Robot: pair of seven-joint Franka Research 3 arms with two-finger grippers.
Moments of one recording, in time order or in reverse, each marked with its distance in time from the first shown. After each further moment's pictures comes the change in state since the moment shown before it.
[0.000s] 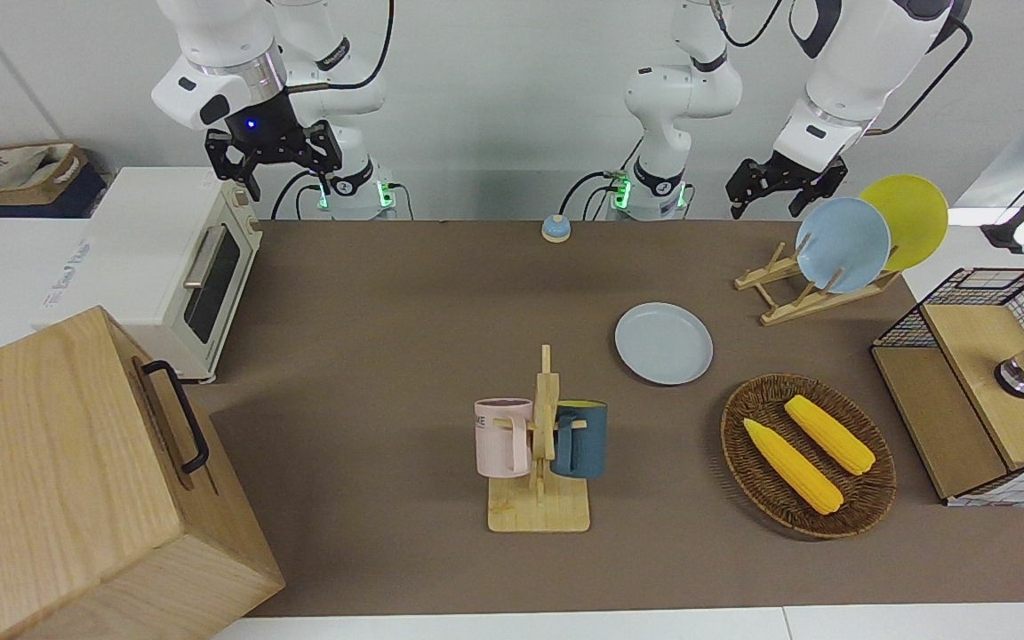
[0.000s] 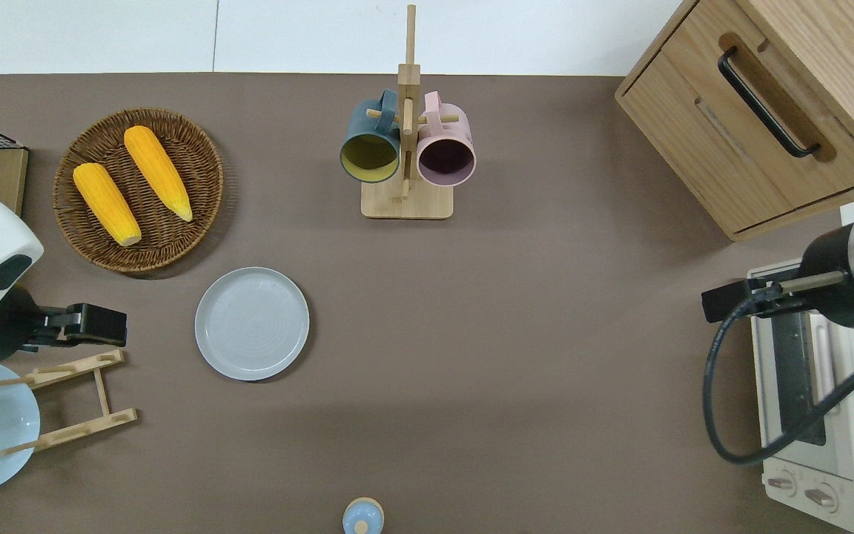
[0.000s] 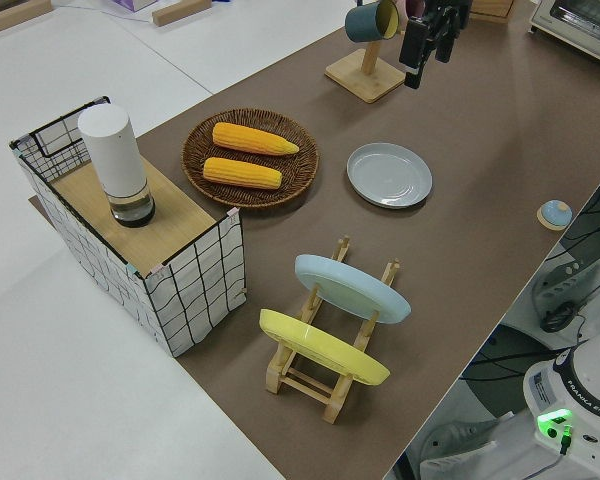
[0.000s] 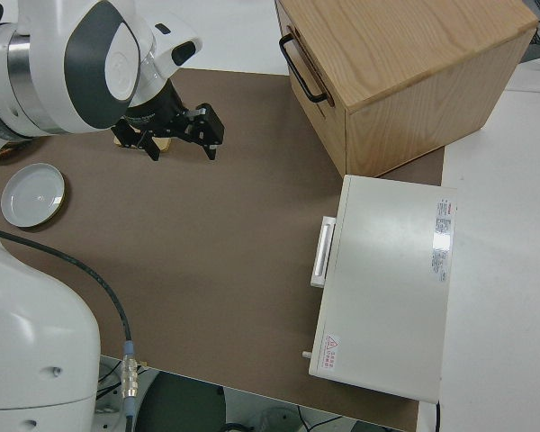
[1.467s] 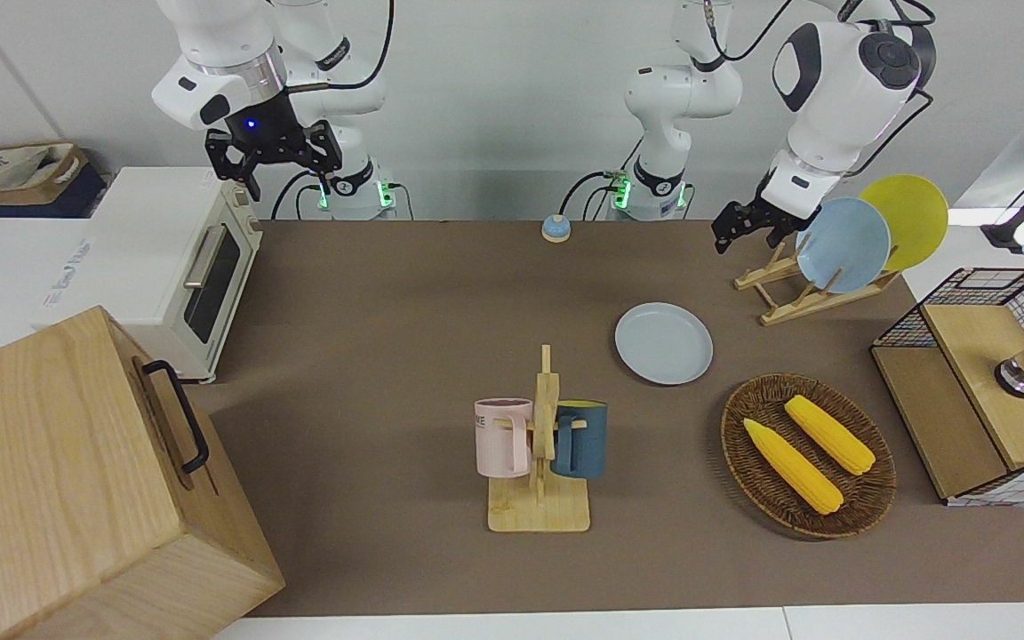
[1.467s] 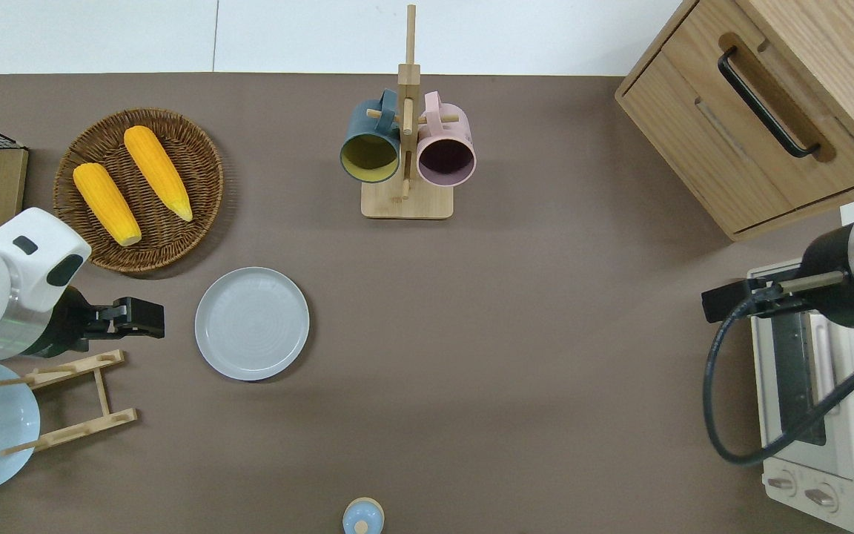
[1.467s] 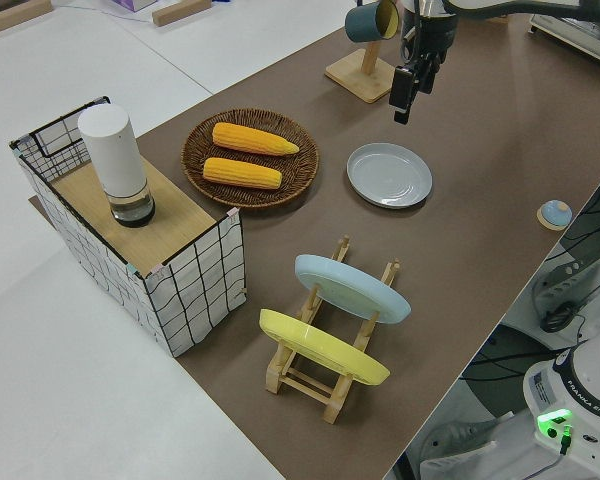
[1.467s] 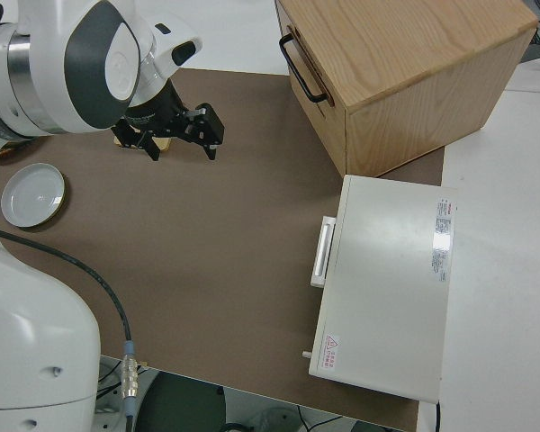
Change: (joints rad) left arm 0.004 0.001 0.004 -0.188 -0.050 0.193 -0.094; right arm 0.000 0.000 0.000 0.000 0.000 0.000 0.000
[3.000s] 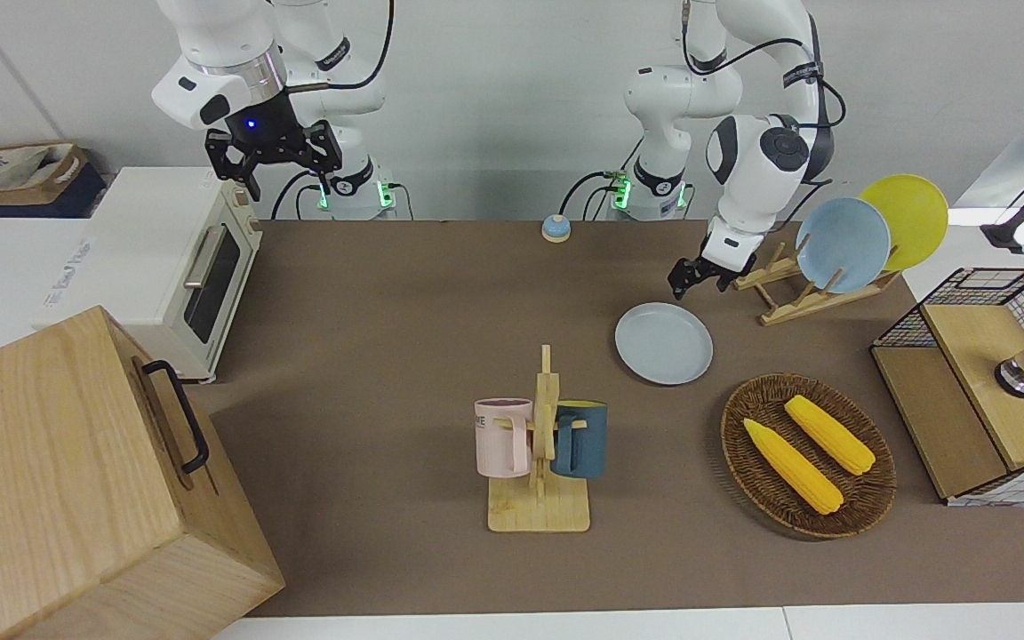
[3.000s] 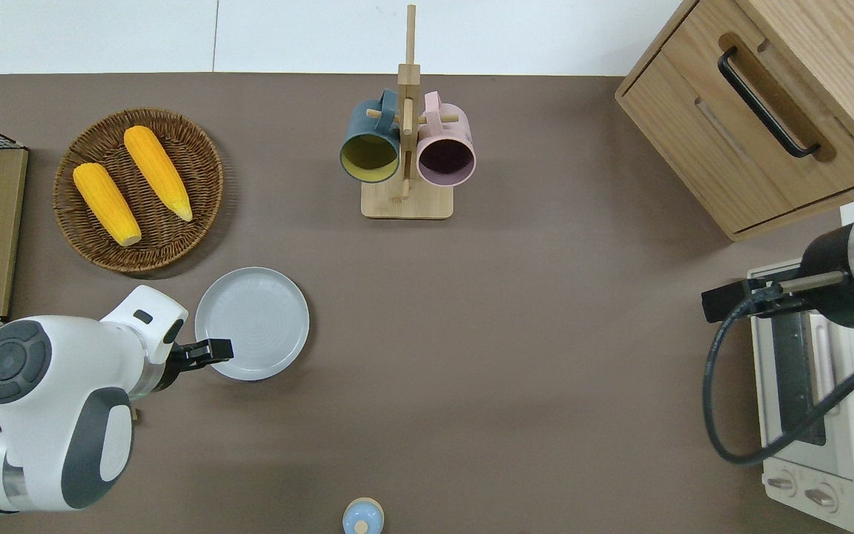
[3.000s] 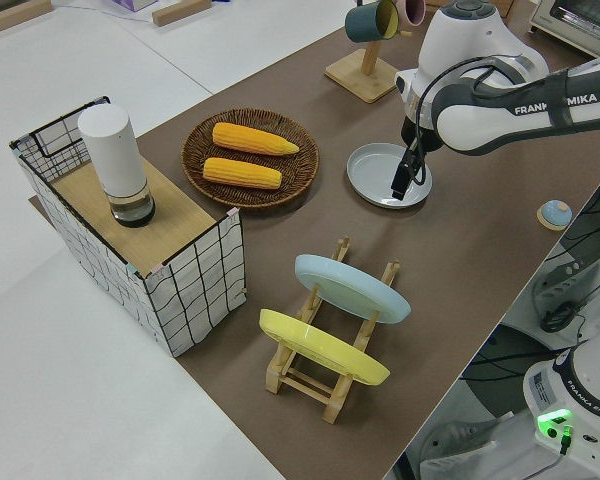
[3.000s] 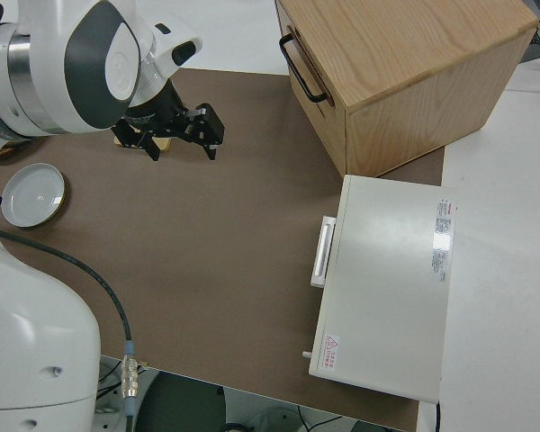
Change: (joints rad) left arm 0.000 -0.036 -0.051 -0.496 -0.002 0.554 -0.096; right arm 0.000 0.000 0.000 0.000 0.000 0.000 0.000
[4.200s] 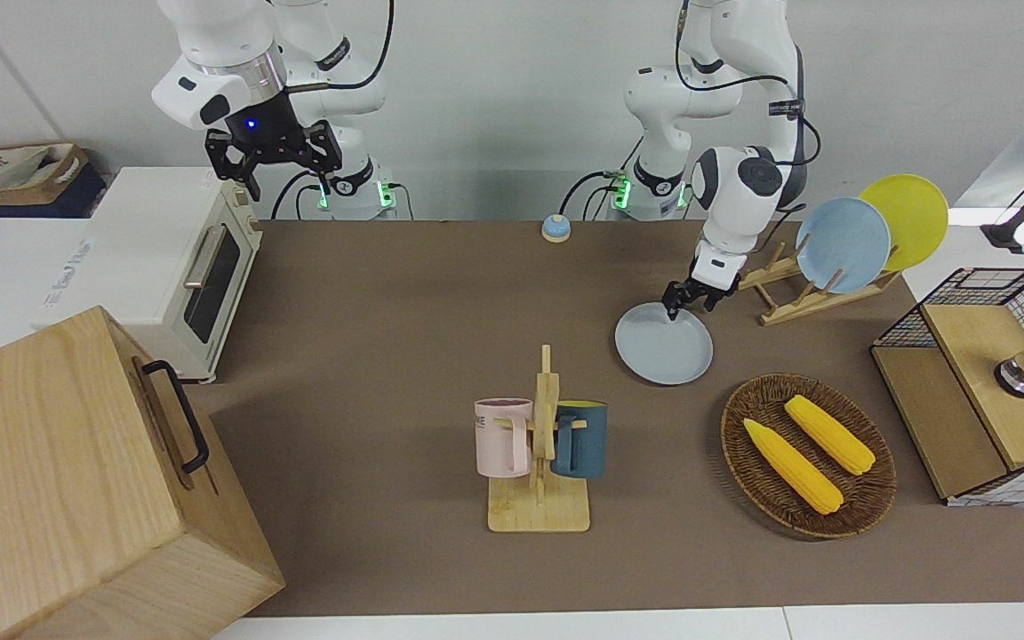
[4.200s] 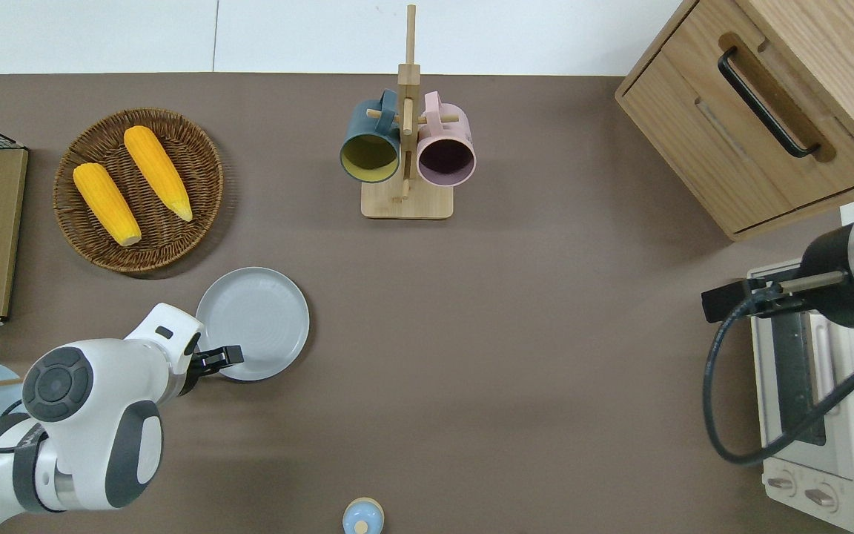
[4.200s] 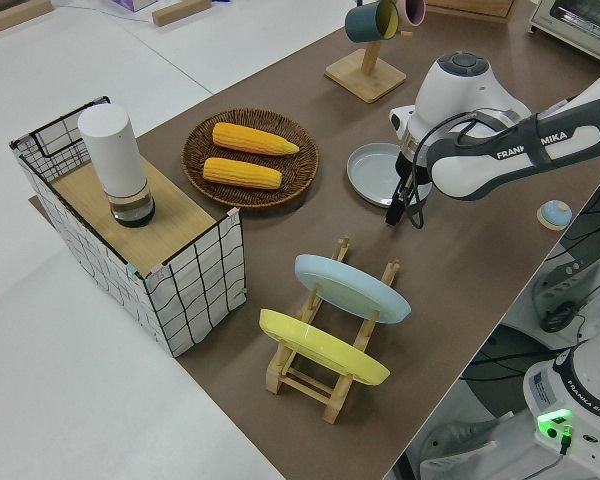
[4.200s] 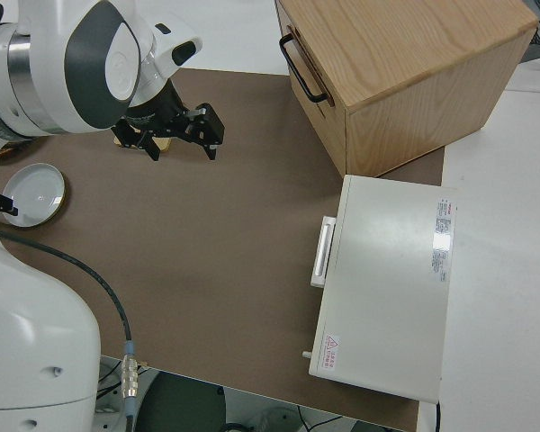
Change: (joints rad) left arm 0.001 0.078 0.000 -0.121 0.000 0.241 -0.029; right arm 0.000 0.000 0.000 0.000 0.000 0.000 0.000
